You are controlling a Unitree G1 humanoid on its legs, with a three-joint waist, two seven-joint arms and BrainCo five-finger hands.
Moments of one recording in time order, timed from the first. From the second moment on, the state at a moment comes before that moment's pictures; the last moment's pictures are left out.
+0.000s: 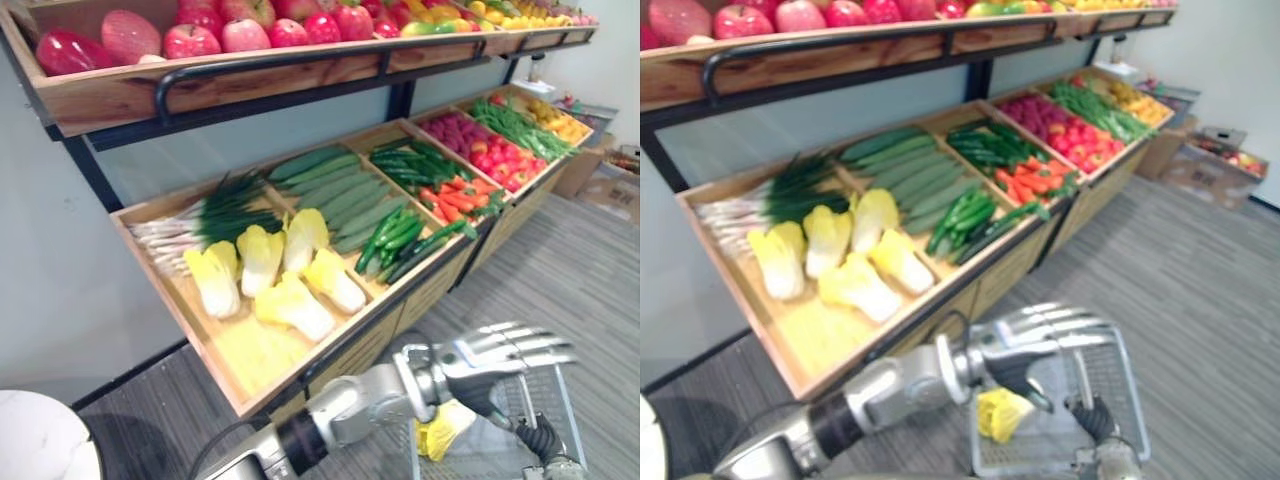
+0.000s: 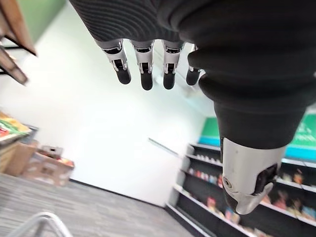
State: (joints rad) left arm -0.32 0.19 -0.83 0.02 0.74 -0.40 0.12; right arm 0.27 -0.28 -0.17 0.58 -0.08 -0.19 0.01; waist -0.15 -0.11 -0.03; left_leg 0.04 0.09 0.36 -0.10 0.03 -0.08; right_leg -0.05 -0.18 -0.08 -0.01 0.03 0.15
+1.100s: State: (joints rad) left arm 0.36 0.20 0.31 0.99 0.42 -0.19 -0.03; right arm 0.19 -0.38 -0.55 0.84 -0.12 -0.19 0.03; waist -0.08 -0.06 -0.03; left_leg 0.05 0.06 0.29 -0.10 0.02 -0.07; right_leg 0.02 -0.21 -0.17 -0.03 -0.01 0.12
